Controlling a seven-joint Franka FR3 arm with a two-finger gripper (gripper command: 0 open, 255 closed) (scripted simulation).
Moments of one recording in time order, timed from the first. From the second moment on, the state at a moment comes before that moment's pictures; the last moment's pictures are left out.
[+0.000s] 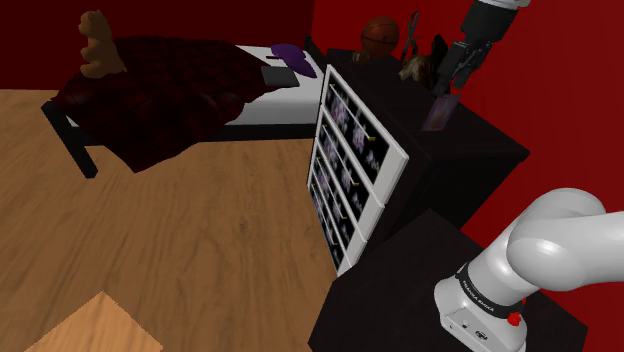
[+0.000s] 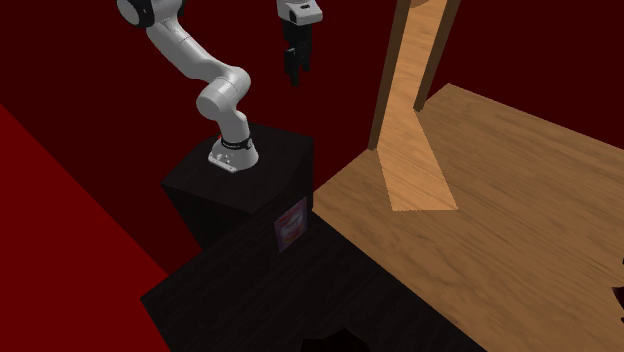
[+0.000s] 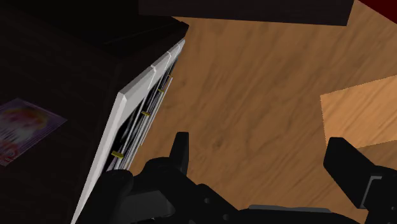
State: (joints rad) arm 0.01 -0.79 -0.06 -2.28 -0.05 1.55 -0.08
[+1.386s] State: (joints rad) arm 0.15 -0.60 -0.65 -2.18 -0.33 1.70 -1.04
